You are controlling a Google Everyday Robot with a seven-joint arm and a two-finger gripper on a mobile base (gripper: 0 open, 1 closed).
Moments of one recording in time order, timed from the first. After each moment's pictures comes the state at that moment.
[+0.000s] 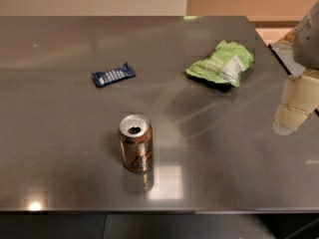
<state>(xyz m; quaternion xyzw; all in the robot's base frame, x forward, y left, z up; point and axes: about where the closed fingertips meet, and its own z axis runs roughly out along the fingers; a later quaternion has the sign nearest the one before) 0.438 -0.217 0.976 -0.60 0.78 -0.03 0.16</state>
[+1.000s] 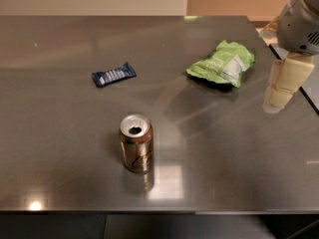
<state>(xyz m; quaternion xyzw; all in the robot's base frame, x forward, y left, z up) 0.487 -0.216 0.975 -0.63 0.76 -0.05 0.16</state>
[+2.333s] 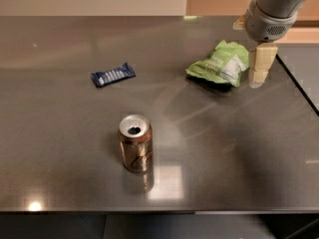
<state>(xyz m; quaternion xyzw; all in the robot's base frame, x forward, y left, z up) 0.615 -0.229 0.933 -0.72 0.68 -0.11 0.13</state>
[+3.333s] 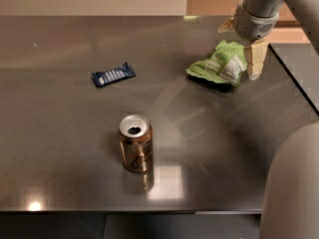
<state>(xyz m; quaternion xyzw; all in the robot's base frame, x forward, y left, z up) 0.675 -0.229 0.903 -0.81 0.57 -0.11 0.10</state>
